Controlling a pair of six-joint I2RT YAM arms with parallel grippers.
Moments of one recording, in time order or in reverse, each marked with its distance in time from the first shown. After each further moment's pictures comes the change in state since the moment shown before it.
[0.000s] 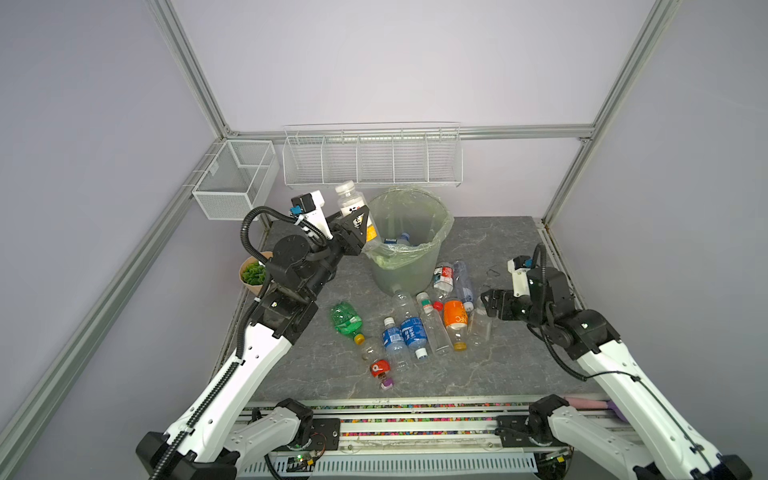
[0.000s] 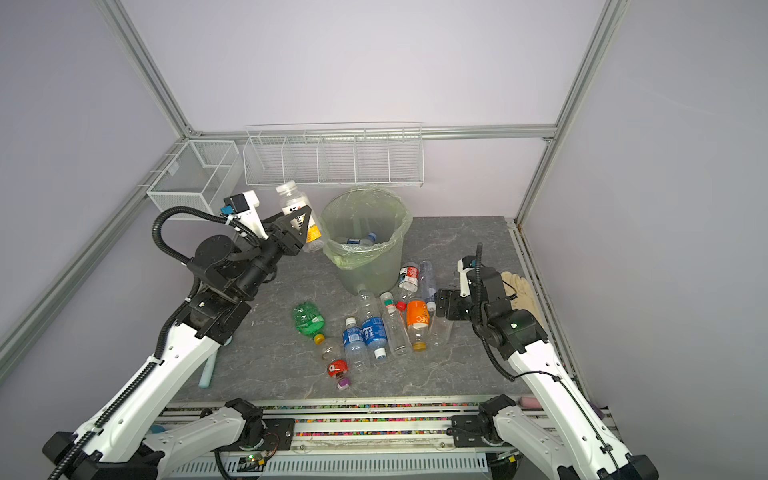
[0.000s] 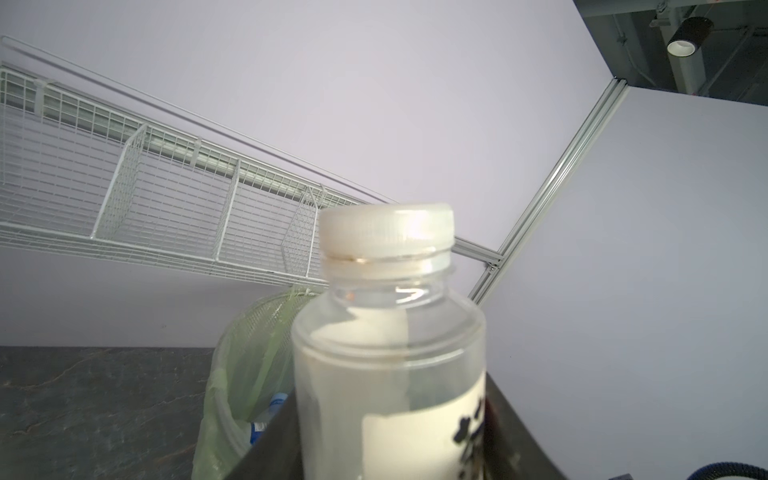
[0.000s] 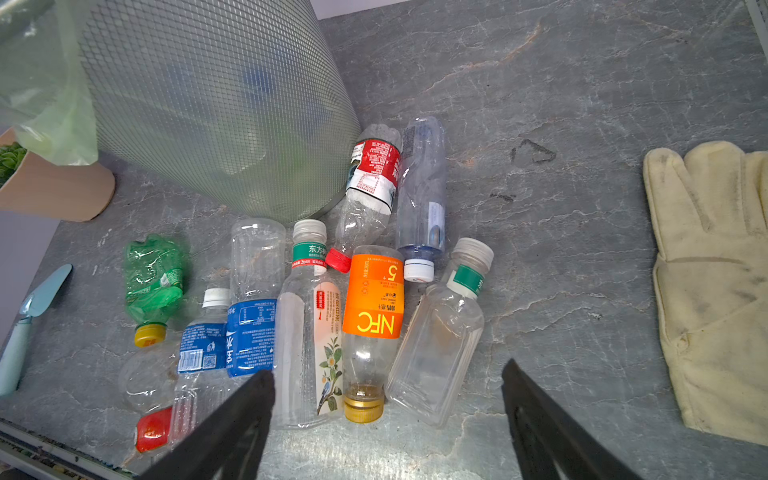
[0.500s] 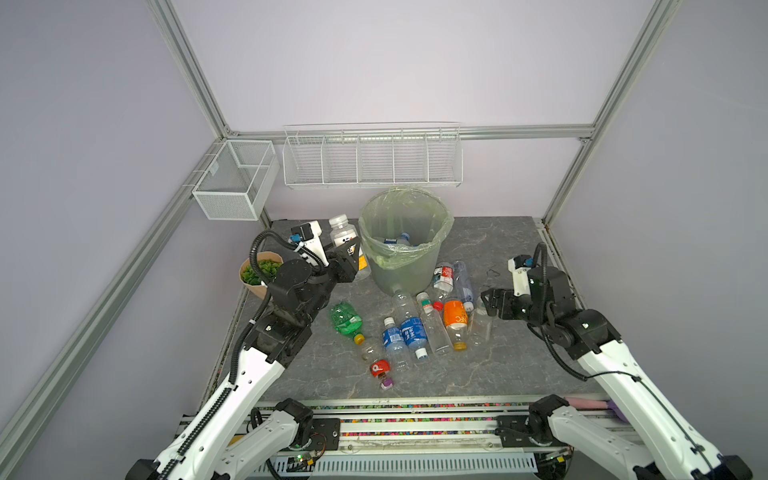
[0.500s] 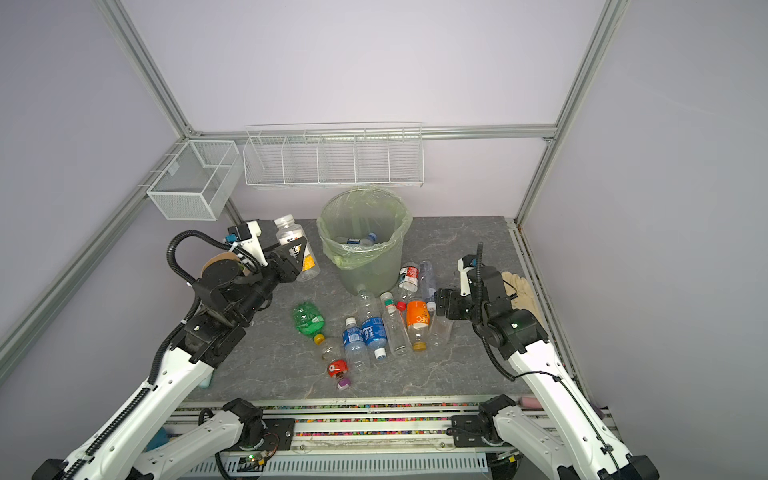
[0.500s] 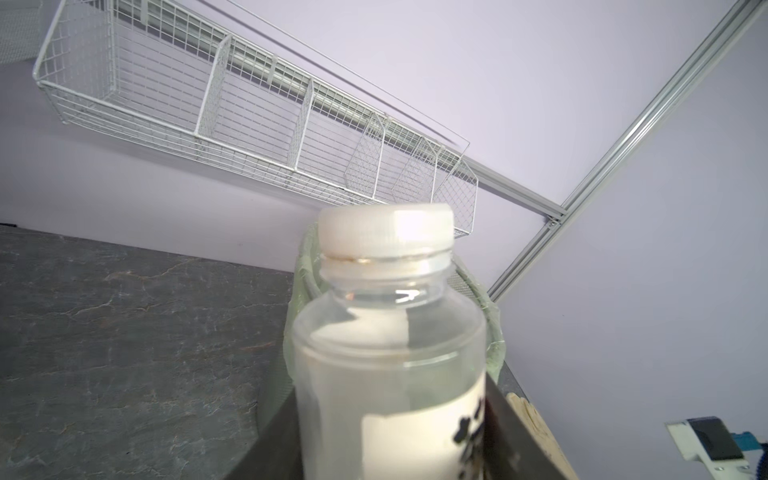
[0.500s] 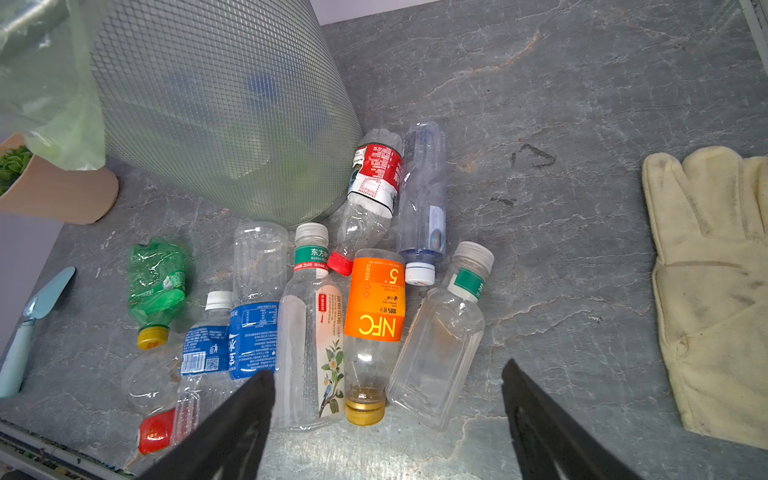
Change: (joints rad) left arm 0.000 -0.166 -0.187 -0.136 -0.080 -0.005; right arm 0.001 0.000 0.006 0.001 0.000 0.000
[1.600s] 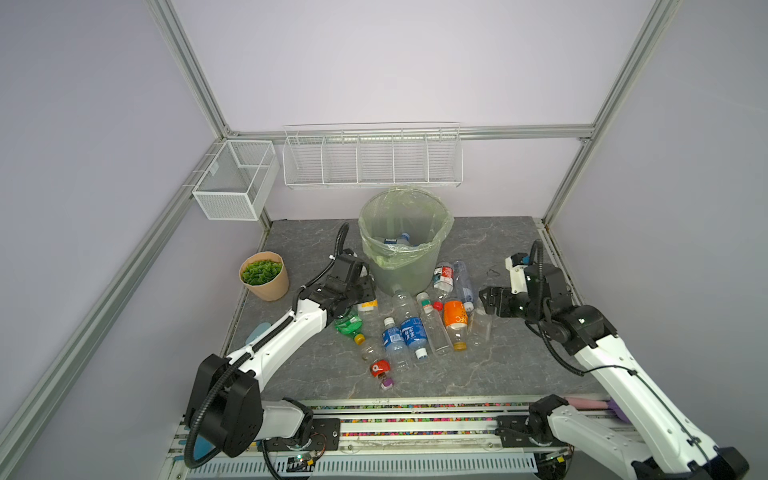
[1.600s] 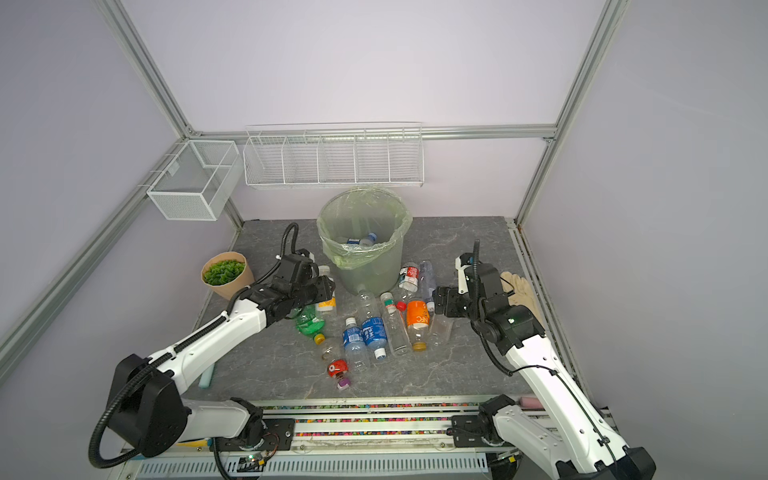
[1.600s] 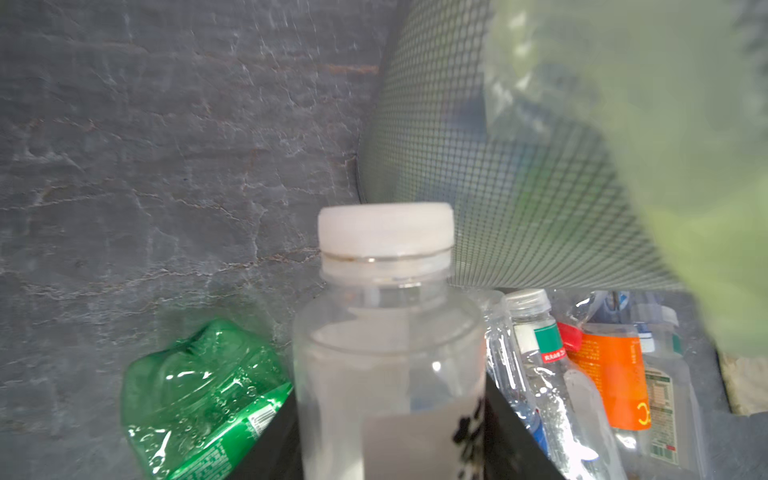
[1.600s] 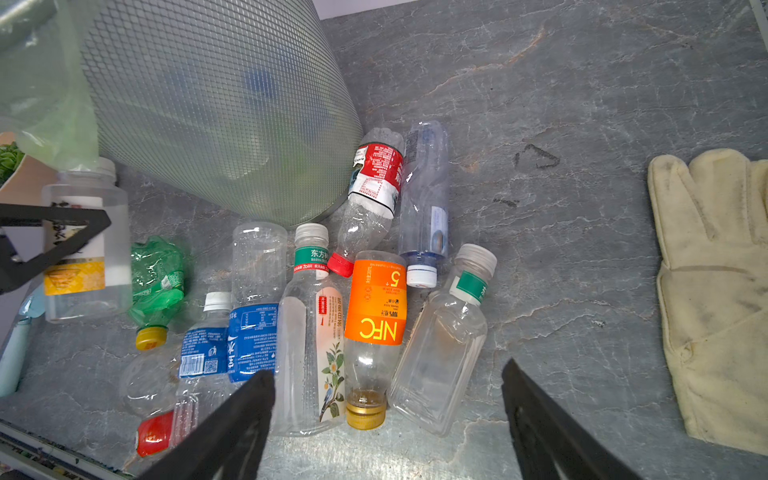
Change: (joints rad) left arm -0.006 0.405 -0.011 -0.361 0.013 -0.077; right arm 0.005 0.032 0.015 0.003 0.000 -0.003
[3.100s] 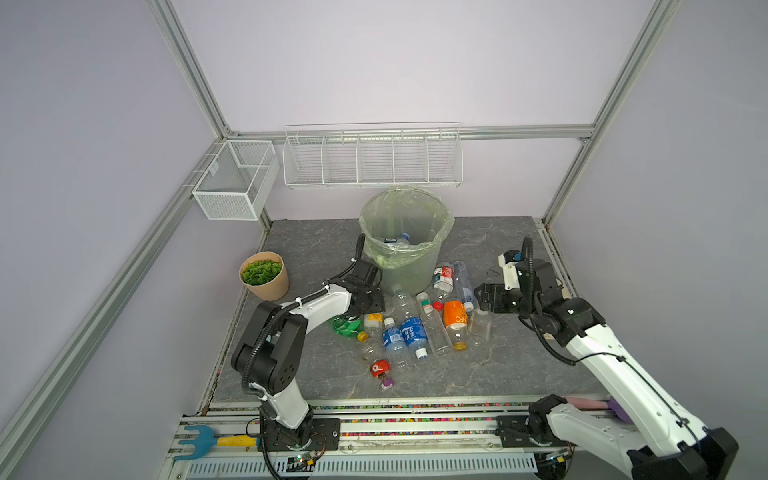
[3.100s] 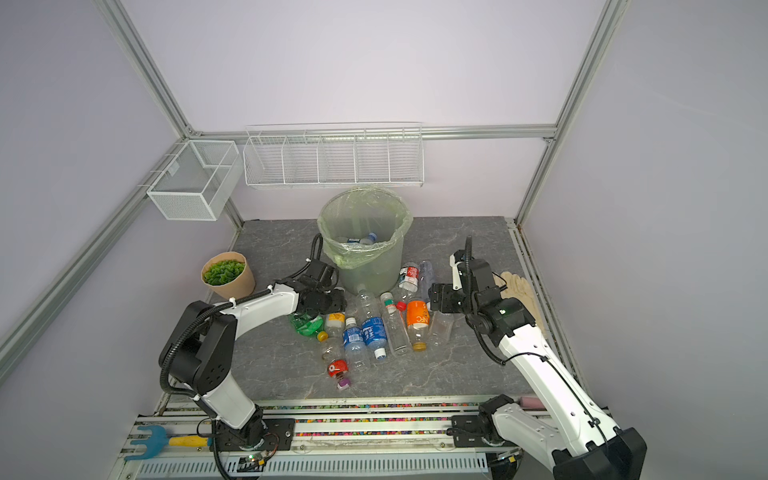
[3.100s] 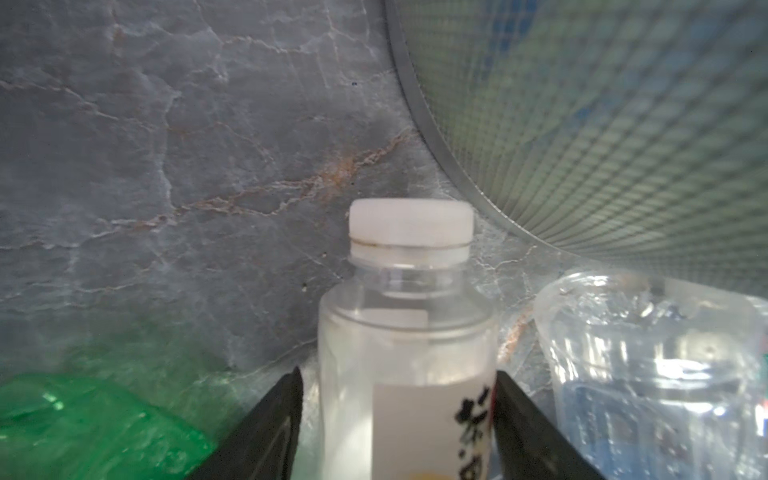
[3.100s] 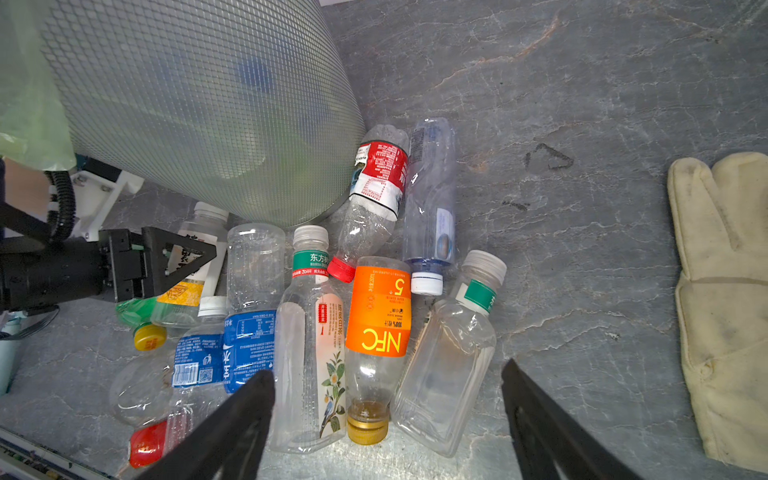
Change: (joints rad) left arm 0.003 0.394 0.059 -0.009 0.083 0.039; right arm 0.011 0.073 0.015 0.031 0.000 0.000
